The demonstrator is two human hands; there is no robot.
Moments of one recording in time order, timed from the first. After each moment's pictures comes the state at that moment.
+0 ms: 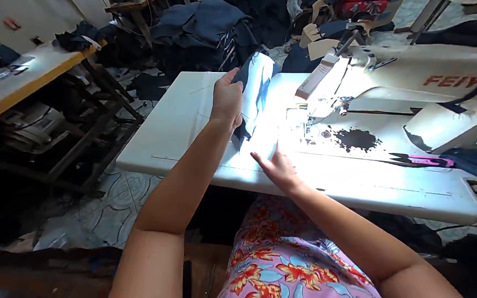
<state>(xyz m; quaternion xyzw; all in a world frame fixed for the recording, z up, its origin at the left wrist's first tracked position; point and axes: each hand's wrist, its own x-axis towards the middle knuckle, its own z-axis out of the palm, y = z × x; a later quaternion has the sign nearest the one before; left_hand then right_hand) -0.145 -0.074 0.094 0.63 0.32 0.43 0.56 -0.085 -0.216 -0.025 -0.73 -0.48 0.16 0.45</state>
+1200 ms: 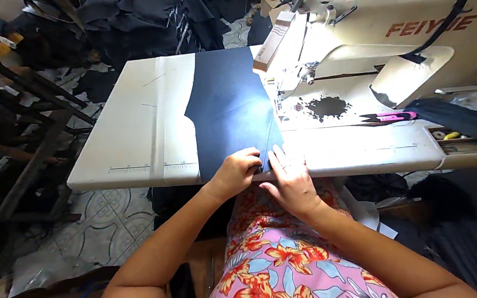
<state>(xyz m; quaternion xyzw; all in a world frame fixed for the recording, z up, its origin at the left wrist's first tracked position) -0.187 -0.143 -0.055 0.94 -0.01 0.21 0.26 -0.077 -0.309 -0.093 -0.77 -0.58 -0.13 0.25</state>
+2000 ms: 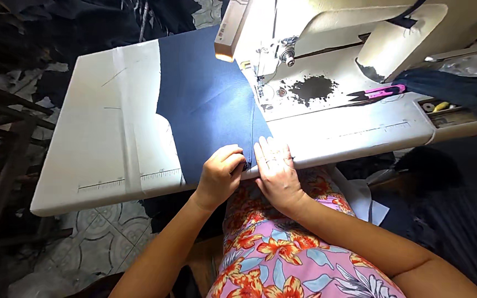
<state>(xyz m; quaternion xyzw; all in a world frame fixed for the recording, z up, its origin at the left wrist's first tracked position) -0.185 -0.146 -0.071 0.92 0.00 0.33 0.20 -0.088 -0.296 -0.098 -0.82 -0.53 -0.14 0.16</state>
